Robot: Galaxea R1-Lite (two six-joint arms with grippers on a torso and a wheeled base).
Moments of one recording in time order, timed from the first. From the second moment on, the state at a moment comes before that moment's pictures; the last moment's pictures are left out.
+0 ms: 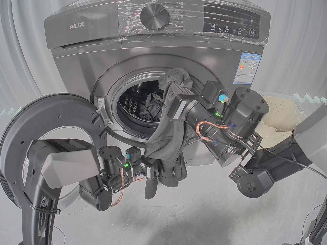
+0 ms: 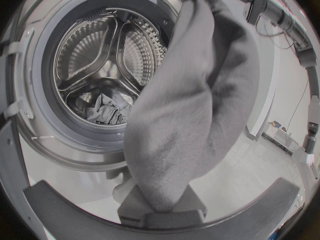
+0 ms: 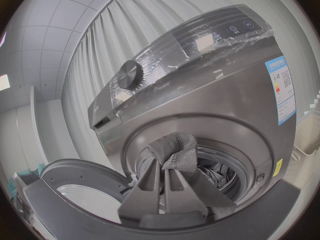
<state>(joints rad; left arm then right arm) -0.46 2.46 -0.84 -1.53 -0.25 0.02 0.81 2.02 -1.05 -1.29 -0.31 0.17</state>
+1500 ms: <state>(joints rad) -0.45 2.03 -0.40 -1.55 -0.39 0.04 0.78 2.12 -0.46 -1.42 -0.14 0.11</state>
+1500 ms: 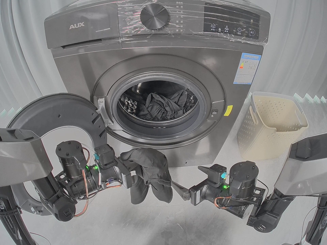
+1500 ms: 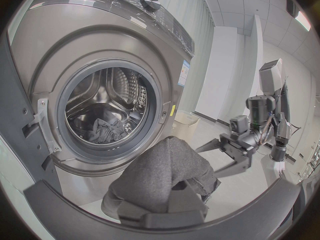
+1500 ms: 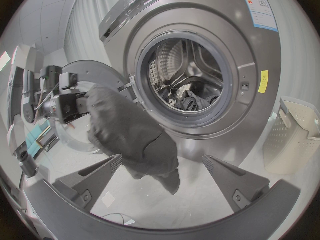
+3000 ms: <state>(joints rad) -0.44 2.04 -0.42 -1.55 -0.39 0.03 0.81 2.25 -0.71 -1.45 -0.11 0.09</state>
